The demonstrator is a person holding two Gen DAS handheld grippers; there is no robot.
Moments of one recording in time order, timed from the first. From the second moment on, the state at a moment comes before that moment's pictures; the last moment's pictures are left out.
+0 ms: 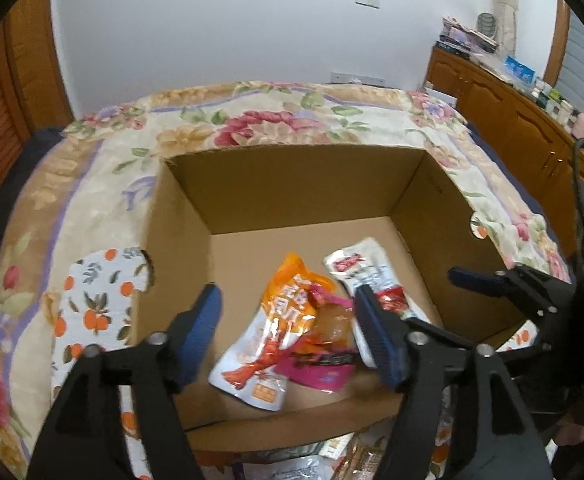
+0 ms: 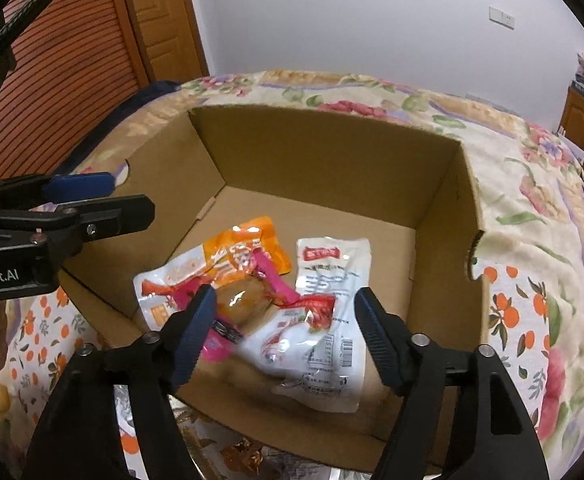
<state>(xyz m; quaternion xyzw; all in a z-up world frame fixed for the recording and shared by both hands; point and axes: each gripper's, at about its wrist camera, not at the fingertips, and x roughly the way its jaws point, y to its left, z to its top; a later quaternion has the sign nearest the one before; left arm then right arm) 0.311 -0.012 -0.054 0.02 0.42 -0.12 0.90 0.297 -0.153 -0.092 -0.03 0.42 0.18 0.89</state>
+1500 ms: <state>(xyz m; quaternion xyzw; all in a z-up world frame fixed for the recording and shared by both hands) 0.144 -0.003 -0.005 0.02 0.40 -0.12 0.91 0.145 -0.195 -0.027 -0.01 0.38 0.11 0.92</state>
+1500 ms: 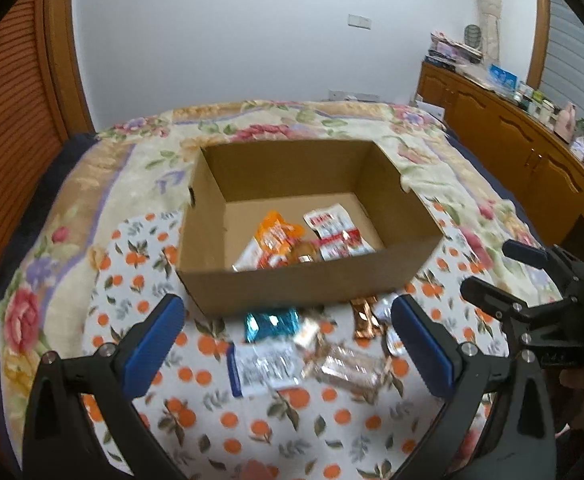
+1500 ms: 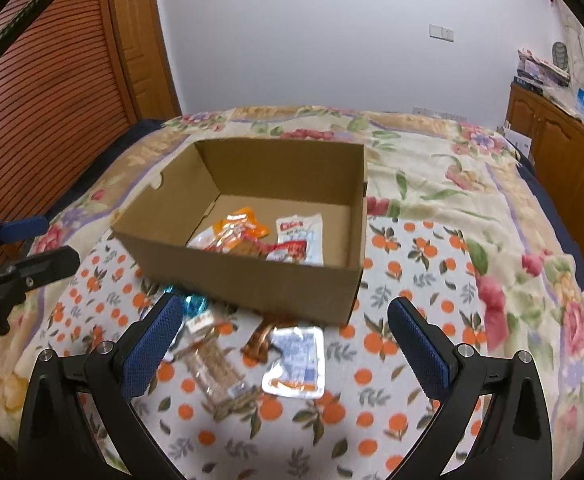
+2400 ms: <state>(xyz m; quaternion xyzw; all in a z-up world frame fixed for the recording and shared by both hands) 0.172 -0.080 -0.154 -0.04 0.56 -0.15 0.82 0.140 -0.225 -0.127 0.01 0.46 0.14 0.88</state>
